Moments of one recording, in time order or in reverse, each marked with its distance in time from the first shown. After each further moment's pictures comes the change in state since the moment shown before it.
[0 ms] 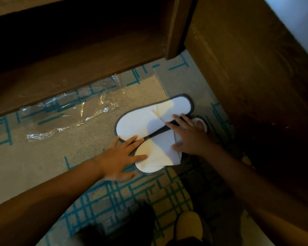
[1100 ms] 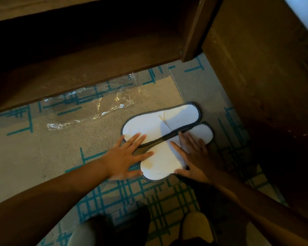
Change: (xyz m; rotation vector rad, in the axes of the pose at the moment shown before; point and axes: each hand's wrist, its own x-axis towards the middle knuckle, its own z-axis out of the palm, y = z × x) left_hand -0.019 -0.008 0.040 0.075 0.274 -0.083; right_hand -0.041 -0.034 0.034 -0.155 -0.062 -0.103
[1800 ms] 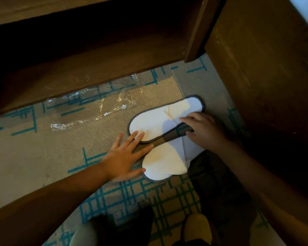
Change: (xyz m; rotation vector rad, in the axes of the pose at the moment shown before) left_hand -0.005 0.012 -0.025 -0.014 0.027 -0.149; right_hand 0.031 0.023 -0.068 0.186 0.324 0.032
